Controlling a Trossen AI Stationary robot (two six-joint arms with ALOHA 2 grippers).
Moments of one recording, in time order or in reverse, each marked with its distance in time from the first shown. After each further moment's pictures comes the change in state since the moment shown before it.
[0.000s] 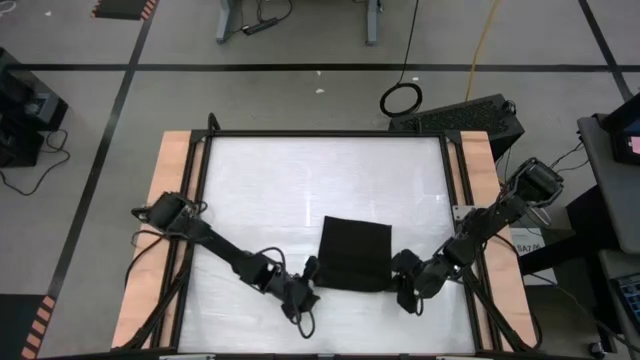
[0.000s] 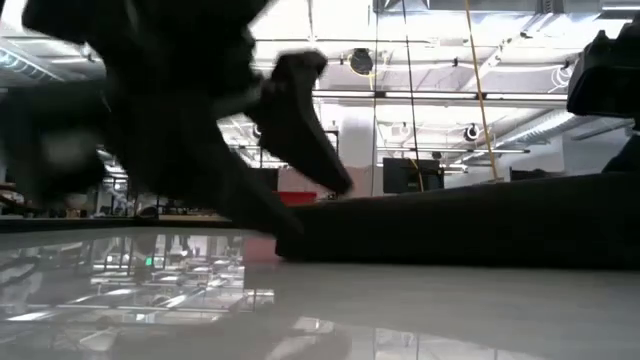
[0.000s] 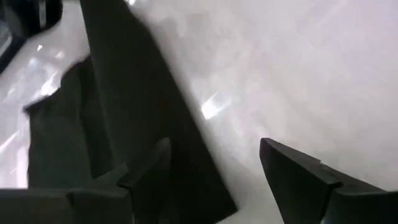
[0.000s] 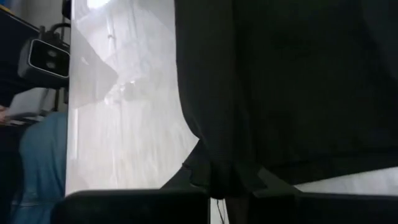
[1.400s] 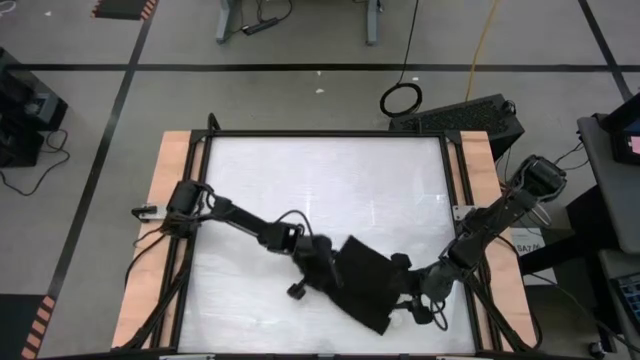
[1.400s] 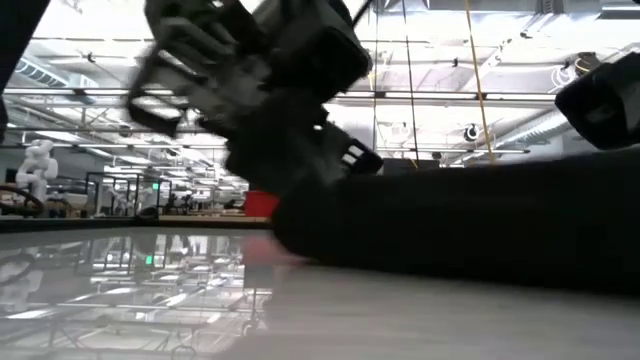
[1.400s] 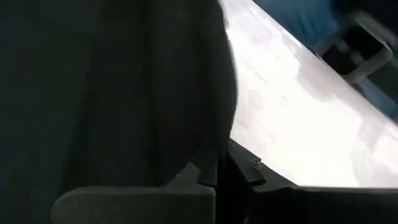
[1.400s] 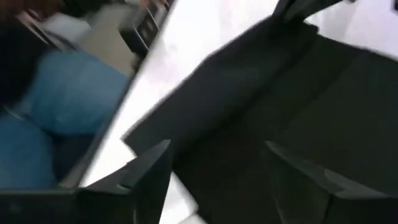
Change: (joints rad) left arm 0.295 0.078 0.087 -0.016 0.853 -0.216; right arm 0.051 -0.070 0.099 -0.048 -0.021 -0.578
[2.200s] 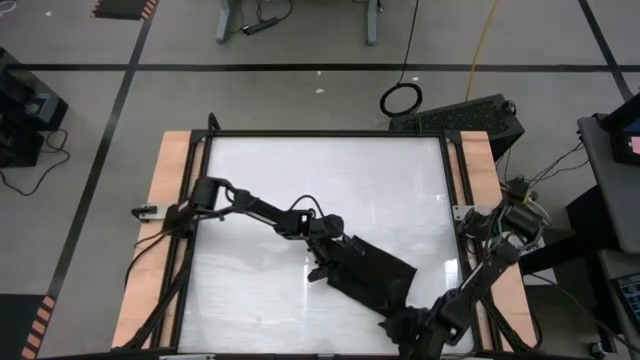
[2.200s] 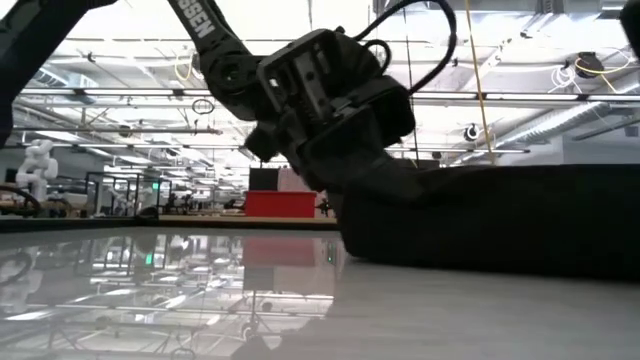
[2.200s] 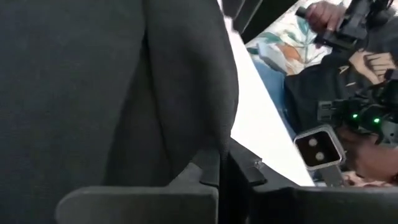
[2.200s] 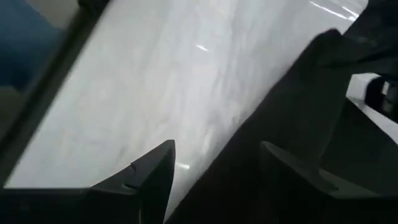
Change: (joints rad) left arm 0.135 0.164 0.105 0.161 0.276 -0.492; right arm 0.190 0.494 0.549 -0.558 0.396 0.036
